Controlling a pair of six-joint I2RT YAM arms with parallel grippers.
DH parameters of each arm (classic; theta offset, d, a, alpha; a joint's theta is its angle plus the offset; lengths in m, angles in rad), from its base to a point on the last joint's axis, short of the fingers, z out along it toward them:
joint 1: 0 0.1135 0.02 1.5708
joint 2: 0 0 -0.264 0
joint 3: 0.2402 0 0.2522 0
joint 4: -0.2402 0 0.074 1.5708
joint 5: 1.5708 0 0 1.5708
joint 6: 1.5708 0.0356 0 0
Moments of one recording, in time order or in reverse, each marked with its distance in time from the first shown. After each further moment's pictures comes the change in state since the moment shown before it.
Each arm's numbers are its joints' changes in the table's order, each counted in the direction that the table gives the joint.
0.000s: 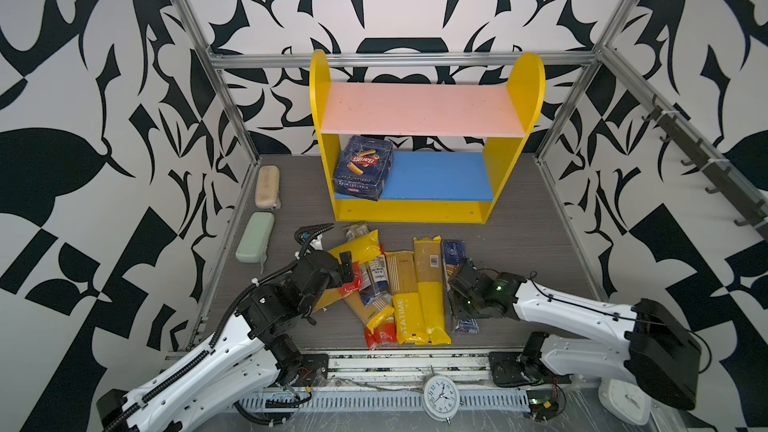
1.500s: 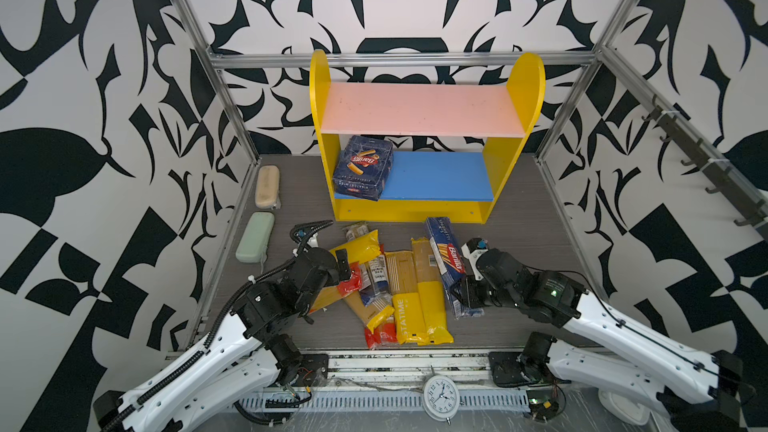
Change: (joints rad) left arm 0.000 -0.021 0.061 -0.071 -0.037 -0.018; right arm 0.000 0.255 0.256 -0.148 -0.087 -0.101
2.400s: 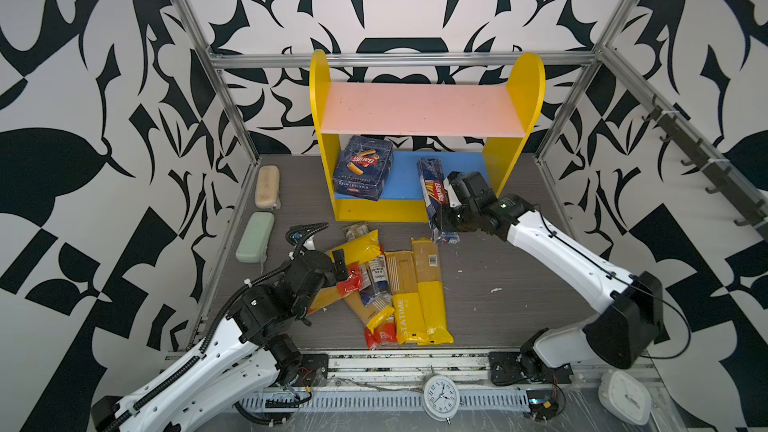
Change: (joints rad) left arm 0.000 0.026 -0.014 -0.004 -0.023 -0.003; right arm -0.336 -0.622 0.525 0.115 -0.043 -0.234
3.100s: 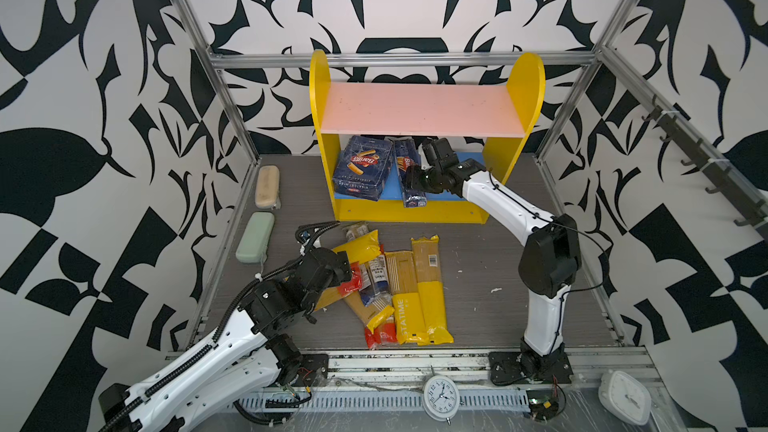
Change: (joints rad) left arm 0.000 -0.056 -0.013 0.008 0.000 0.011; right arm -0.042 -0.475 0.476 0.132 -0.032 0.014
